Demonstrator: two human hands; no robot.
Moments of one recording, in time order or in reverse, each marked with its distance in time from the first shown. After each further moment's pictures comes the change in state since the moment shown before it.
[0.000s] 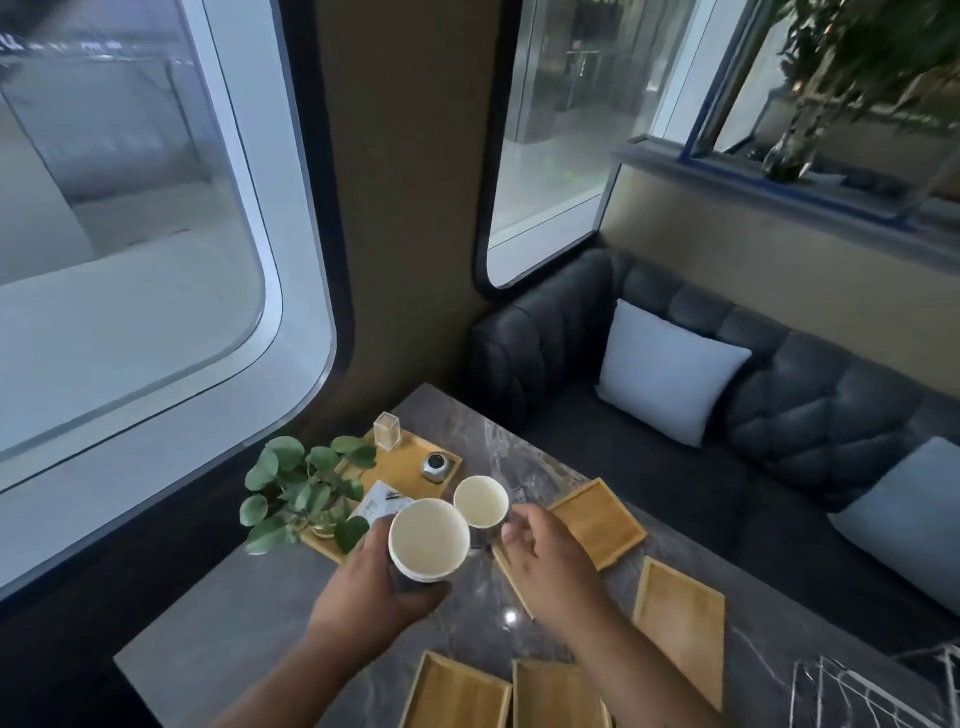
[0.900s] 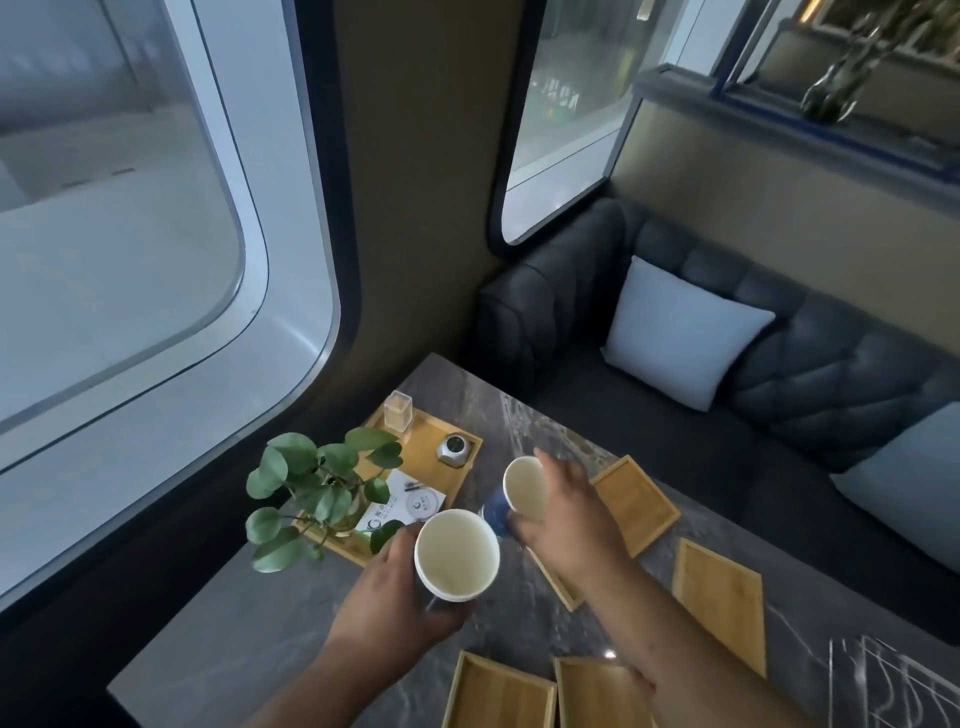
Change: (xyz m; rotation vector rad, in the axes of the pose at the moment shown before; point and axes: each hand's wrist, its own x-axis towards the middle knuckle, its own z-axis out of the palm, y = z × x) left_hand 0.031 -0.053 0.001 -0.013 -0.153 0.019; right_hand 0.086 0.003 0.046 -0.383 0.098 -0.027
